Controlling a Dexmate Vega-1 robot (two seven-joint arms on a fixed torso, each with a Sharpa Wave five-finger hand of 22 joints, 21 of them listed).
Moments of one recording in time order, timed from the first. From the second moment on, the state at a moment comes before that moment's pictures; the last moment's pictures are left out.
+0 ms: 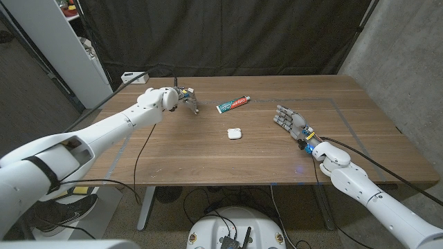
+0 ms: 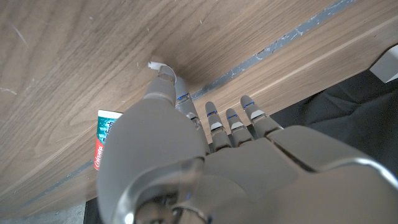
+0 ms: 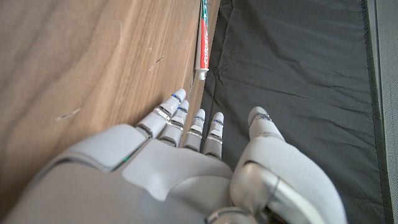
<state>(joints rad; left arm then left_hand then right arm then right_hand) 0.30 0.70 0.93 -1.41 0.62 0.34 -0.34 1.04 0.13 0.21 -0.14 0.19 0.83 -0.08 0.35 0.41 0.28 -0.08 0.27 0.21 0.12 -0.04 0.18 0.16 0.16 0.08 0.22 0.18 -1.02 -0.61 -0.36 -1.46 0.76 0.21 0.13 0.40 0.16 0.36 -0.13 0.19 0.32 -0.14 0.20 0.20 0.27 -0.06 0.20 0.20 0.26 -0.04 0.19 0.18 0.38 -0.04 0.18 0.17</state>
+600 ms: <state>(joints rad) 0.36 0.76 0.88 -1.63 0.63 0.44 -0.42 1.04 0.13 0.20 -0.15 0.19 0.83 -0.07 0.36 0.43 0.28 -0.08 0.27 0.21 0.12 -0.04 0.18 0.16 0.16 0.08 0.22 0.18 -1.01 -0.62 -0.37 -1.47 0.77 0.19 0.15 0.40 0.16 0.36 -0.13 0.19 0.32 -0.14 0.20 0.20 0.27 -0.06 0.20 0.20 0.26 -0.04 0.19 0.18 0.38 -0.04 0.18 0.17</state>
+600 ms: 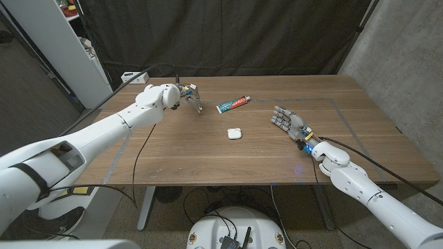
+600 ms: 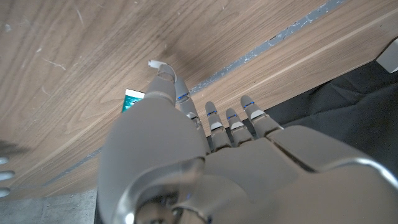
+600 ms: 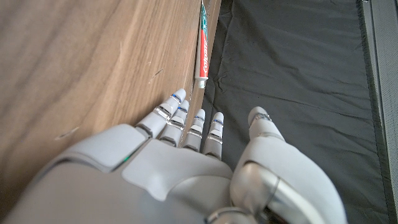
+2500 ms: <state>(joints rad) 0.37 0.64 0.95 -1.78 0.70 0.46 -0.52 1.05 0.14 0.20 -0.14 0.19 0.84 -0.07 0.35 0.44 0.29 -0.07 0.27 0.21 0.13 -0.04 0.18 0.16 0.14 0.09 0.21 0.19 -1.16 -0.68 -0.25 -1.44 0.85 0.32 0.25 0.40 0.16 0.36 -0.13 0.19 0.32 -0.14 0.20 0.20 0.27 -0.06 0.20 0.20 0.26 -0.04 0.19 0.18 0.37 -0.04 0.18 0.16</state>
